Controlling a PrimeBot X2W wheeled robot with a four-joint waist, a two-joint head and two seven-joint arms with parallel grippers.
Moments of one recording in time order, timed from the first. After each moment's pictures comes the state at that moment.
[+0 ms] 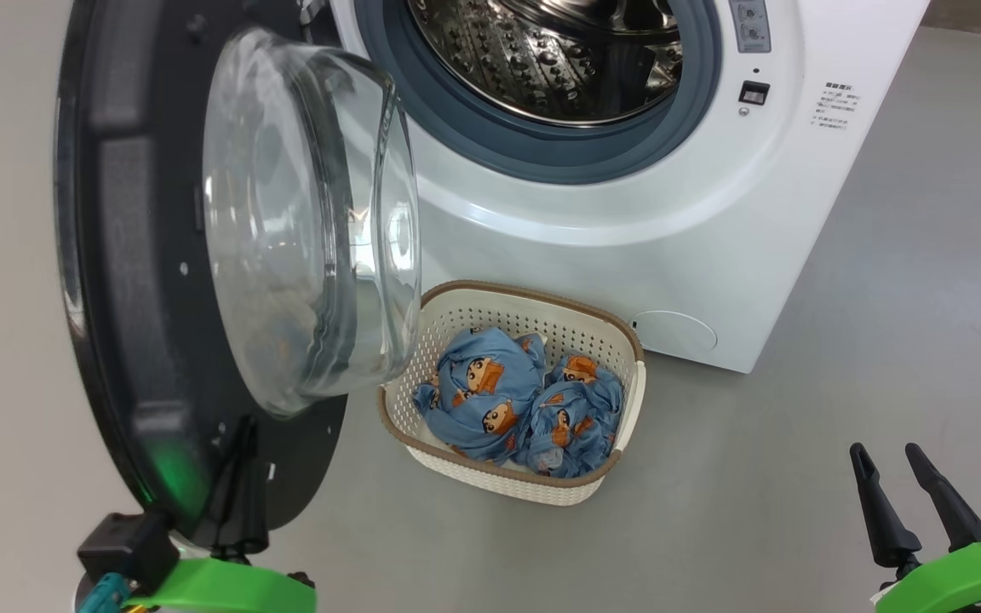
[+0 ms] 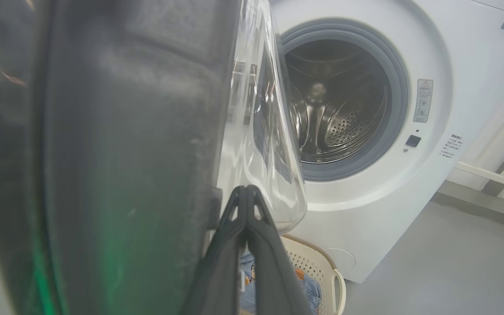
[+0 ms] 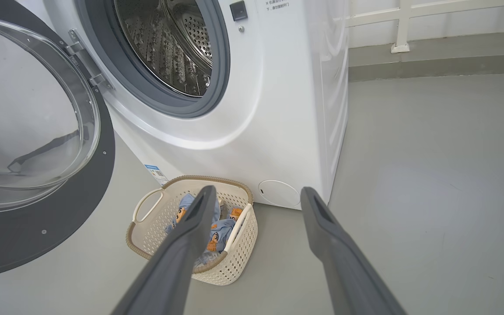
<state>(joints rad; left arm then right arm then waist) -0.06 0.02 -0.13 0.10 -0.38 0.02 -0.25 -0.05 -0.32 0.09 0.39 0.57 0.13 -0.25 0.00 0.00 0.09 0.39</state>
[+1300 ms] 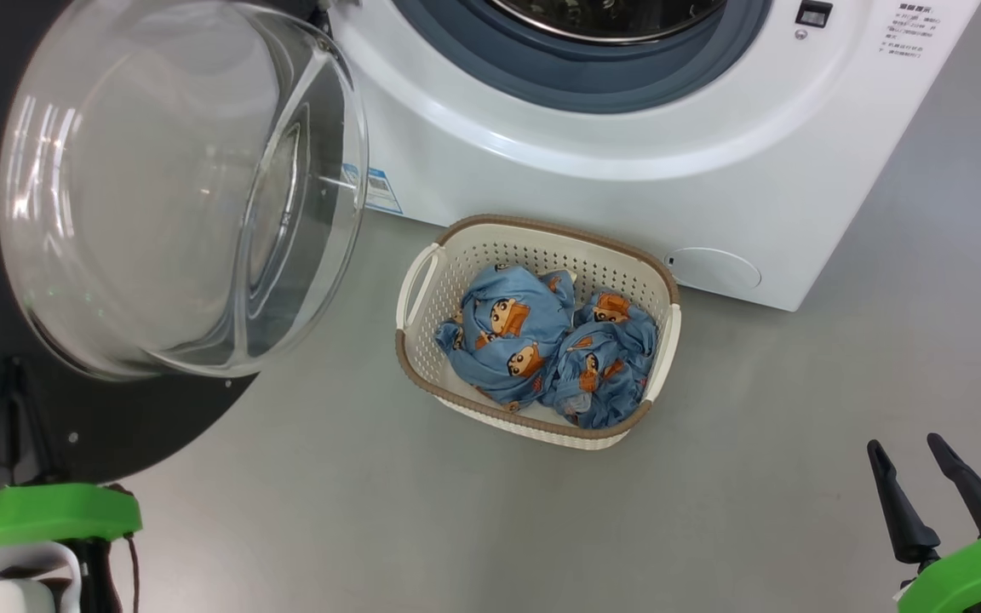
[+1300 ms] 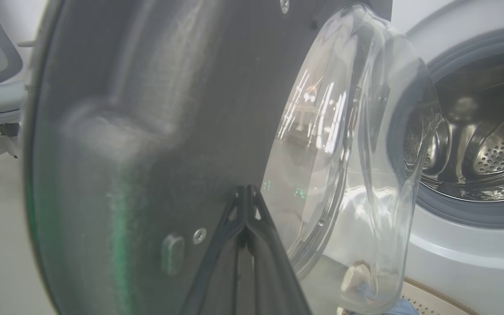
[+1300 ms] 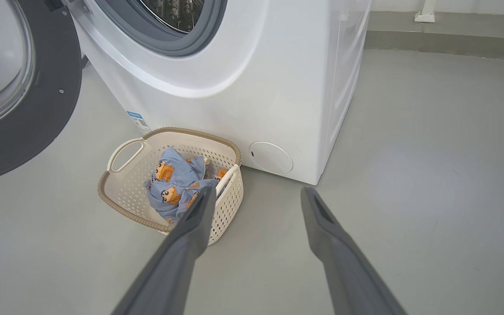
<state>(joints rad) -0.23 0.04 0.24 0.23 -0.27 0.02 -0.26 -0.06 -0.36 0.08 0.39 0.44 0.13 -0.25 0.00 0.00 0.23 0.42</state>
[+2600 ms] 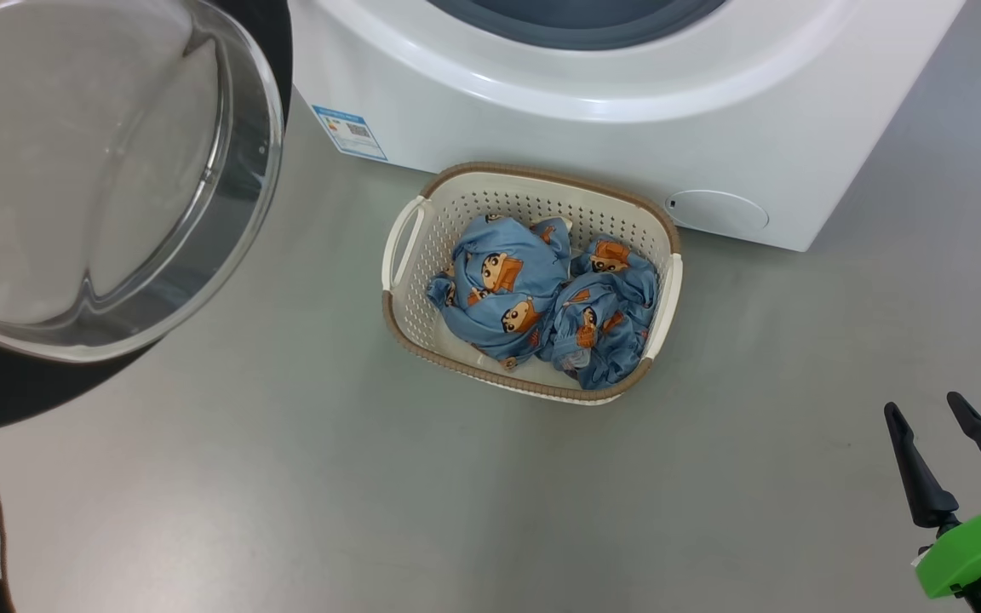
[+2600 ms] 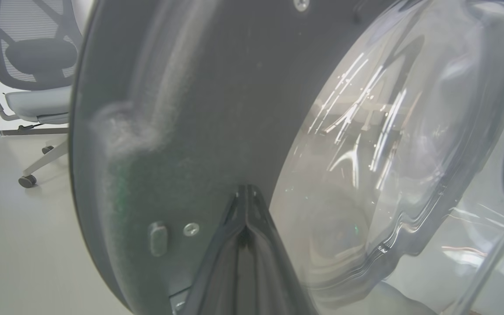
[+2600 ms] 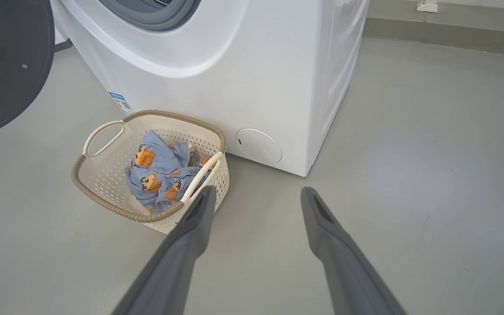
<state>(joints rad) -0.53 0.11 0.55 0.55 -0.14 -0.05 -0.26 -0.11 -0.41 0.07 0.38 0.39 0.13 -0.25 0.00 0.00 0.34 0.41</state>
